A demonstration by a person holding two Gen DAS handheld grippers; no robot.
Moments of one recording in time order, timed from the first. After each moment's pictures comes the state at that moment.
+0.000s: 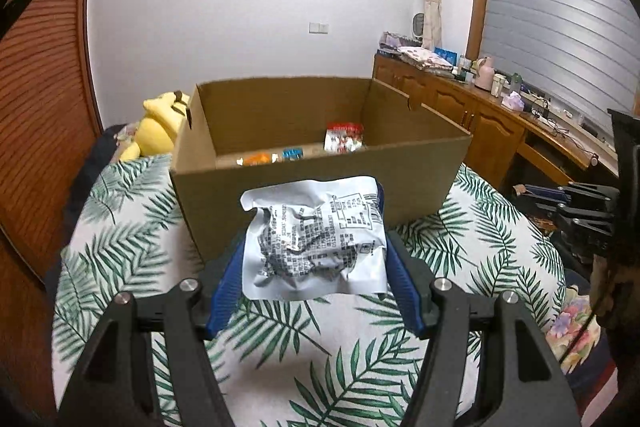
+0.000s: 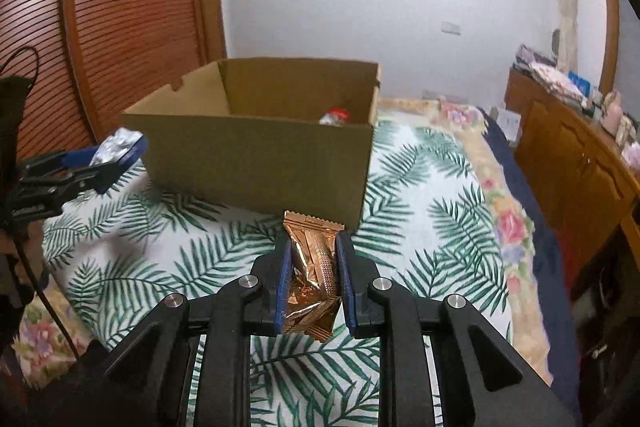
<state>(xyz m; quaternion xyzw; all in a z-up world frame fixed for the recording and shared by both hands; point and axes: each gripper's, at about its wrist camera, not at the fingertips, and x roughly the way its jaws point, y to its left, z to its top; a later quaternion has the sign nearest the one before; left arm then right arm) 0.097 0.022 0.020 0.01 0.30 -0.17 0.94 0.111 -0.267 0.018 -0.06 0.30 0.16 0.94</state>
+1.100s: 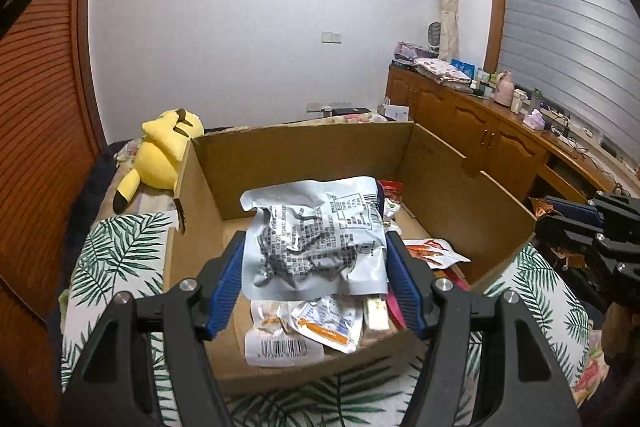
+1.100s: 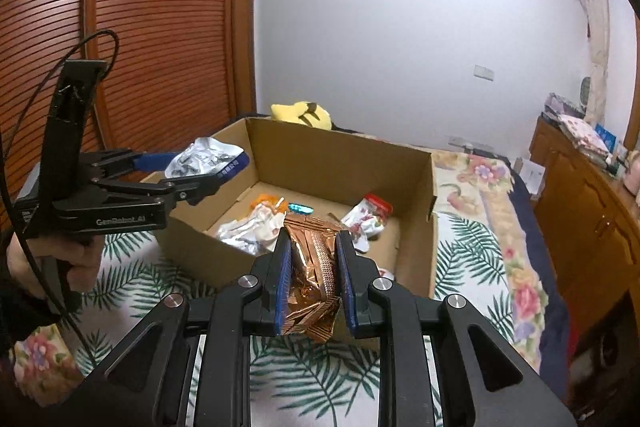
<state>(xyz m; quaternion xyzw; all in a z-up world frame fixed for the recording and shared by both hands) 0.218 0.015 0.037 0.00 0.29 -0.16 0.94 0.190 -0.216 0.061 -0.08 0.26 0.21 0.94</state>
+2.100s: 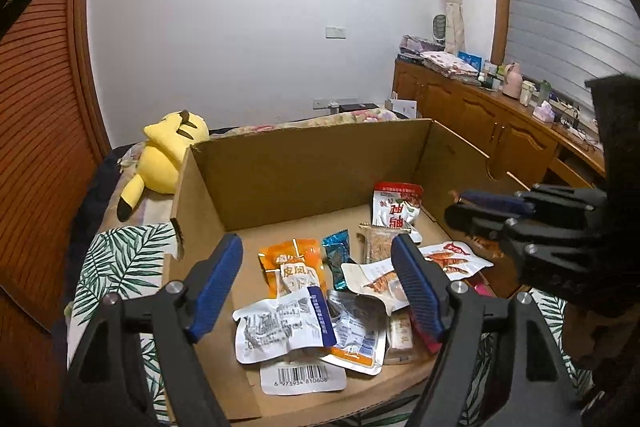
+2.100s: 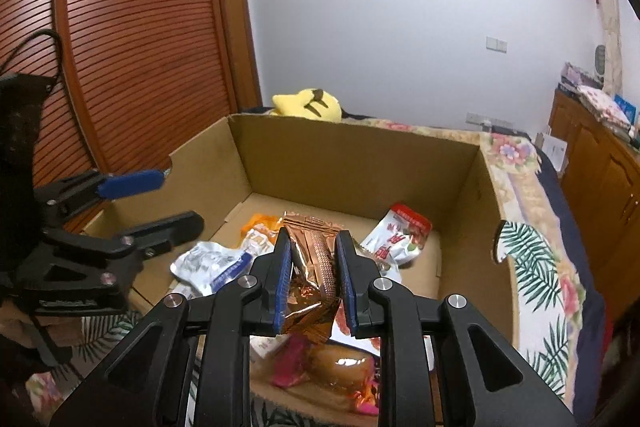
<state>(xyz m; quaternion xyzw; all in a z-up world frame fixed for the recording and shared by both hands) 0.244 0.013 0.032 0.02 0.29 -0.14 0.95 0.270 -0.188 0.034 -0.04 0.30 0.22 0.93</state>
